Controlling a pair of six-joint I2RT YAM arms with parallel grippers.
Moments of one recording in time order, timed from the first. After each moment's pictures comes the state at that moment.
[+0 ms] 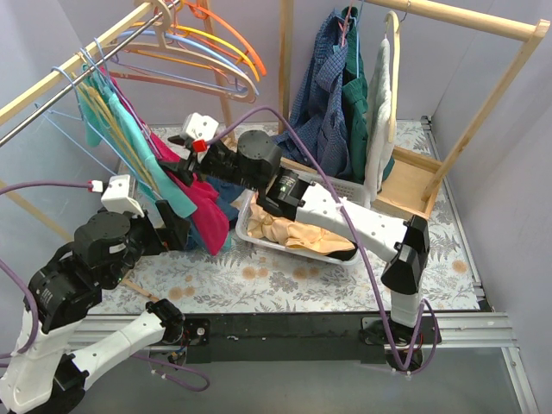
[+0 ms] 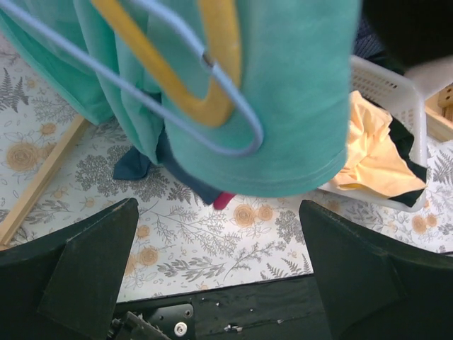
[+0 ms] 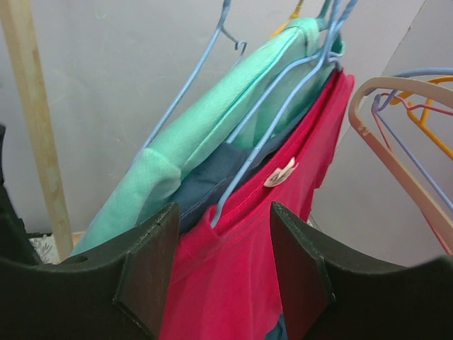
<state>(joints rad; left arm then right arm) -0.71 0.66 1.36 -1.18 -0.43 -0.54 1.13 1.88 1.95 0.17 -0.19 -0.21</state>
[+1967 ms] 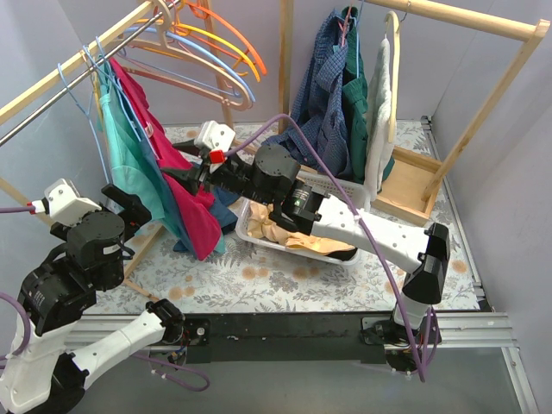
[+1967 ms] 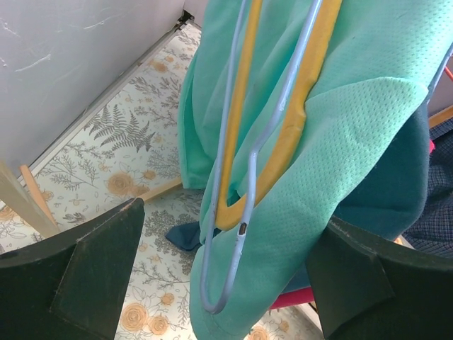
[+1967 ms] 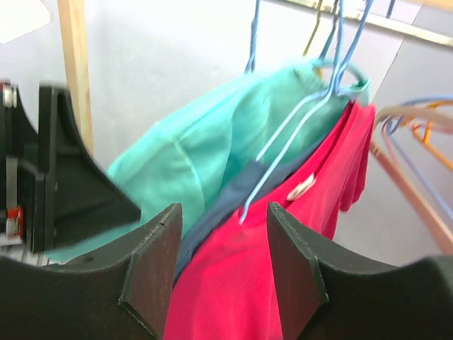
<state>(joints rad) -0.71 0.67 1.42 -1.21 -1.03 -0.80 1.20 1.72 1.75 0.27 -0.11 -0.18</state>
